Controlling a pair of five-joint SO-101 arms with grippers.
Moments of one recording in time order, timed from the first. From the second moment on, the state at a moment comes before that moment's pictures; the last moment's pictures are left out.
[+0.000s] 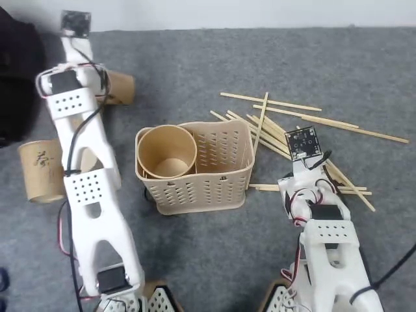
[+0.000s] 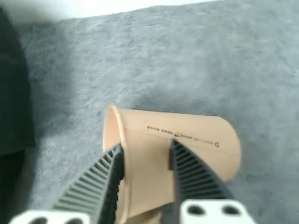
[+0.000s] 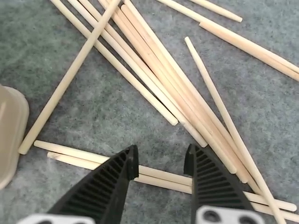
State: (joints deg) left arm -19.4 71.4 -83.2 81.1 -12.3; right arm -2.8 -46.9 78.2 28.7 15.2
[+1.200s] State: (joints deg) left arm -10.3 76.0 -93.4 98.3 -18.4; right arm -2.8 -46.9 78.2 28.7 15.2
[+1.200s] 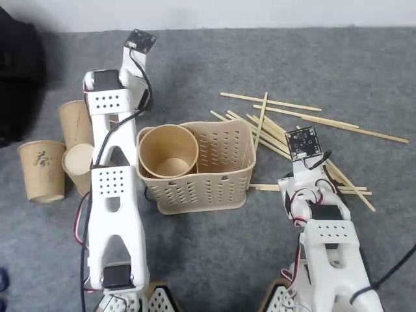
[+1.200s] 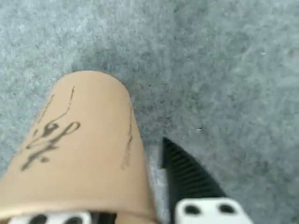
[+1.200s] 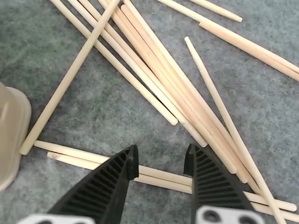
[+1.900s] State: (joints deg) left arm -13.8 70.5 -93.4 92.2 -18.4; right arm -2.9 -46.9 78.2 28.7 15.2
